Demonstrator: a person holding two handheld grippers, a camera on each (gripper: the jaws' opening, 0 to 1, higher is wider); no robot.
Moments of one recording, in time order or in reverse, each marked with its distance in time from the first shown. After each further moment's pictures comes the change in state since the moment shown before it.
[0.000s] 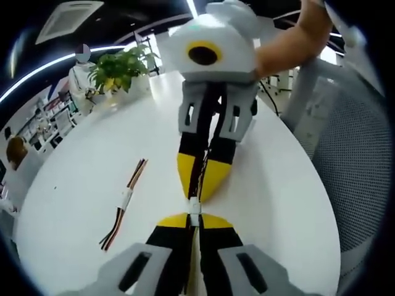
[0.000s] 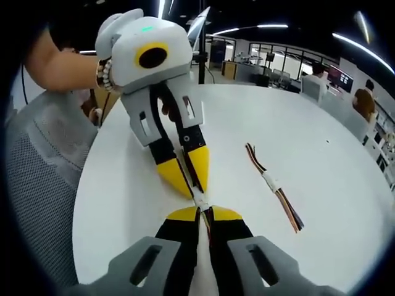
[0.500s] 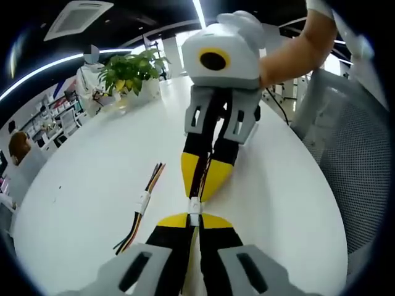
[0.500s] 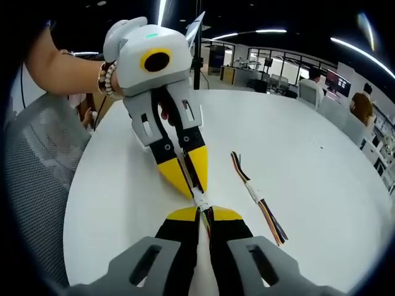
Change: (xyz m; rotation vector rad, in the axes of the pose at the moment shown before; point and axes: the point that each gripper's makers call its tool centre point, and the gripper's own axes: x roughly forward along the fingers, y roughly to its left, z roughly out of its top) left arm 0.003 0.025 0.004 -0.026 -0.043 0.017; right arm 0.004 -0.026 0.009 -0.015 -0.023 -0.014
